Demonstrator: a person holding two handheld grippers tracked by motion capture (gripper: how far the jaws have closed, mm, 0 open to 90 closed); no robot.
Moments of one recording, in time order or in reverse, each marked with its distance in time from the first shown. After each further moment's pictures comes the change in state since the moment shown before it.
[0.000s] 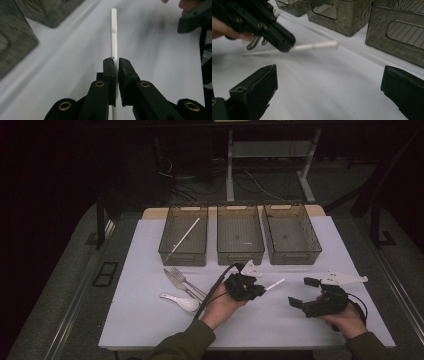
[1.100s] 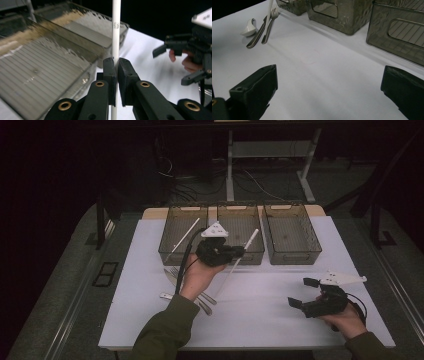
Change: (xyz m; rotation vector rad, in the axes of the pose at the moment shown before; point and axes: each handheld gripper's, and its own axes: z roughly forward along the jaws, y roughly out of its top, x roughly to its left) left arm 0.058 0.031 -0.092 -0.267 0.089 -0.100; right arm 0.000 0.000 0.001 0.010 0.005 0.000
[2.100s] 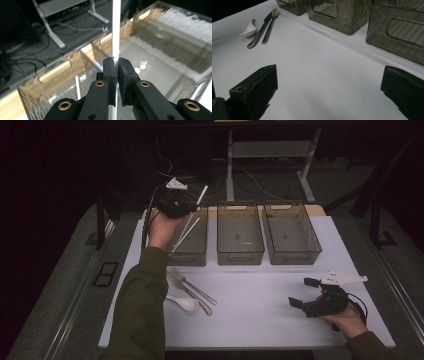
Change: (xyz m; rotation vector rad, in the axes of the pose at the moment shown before) left arm 0.149 0.030 -0.043 0.145 0.370 -0.005; right arm -0.002 -0.001 -0.001 -0.002 0.004 0.006
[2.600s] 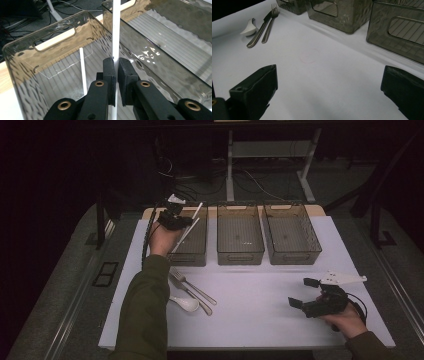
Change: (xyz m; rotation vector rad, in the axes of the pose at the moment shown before) left arm 0.013 -0.039 0.033 0.087 0.025 -0.064; right arm 0.000 0.000 0.001 0.006 0.002 0.002
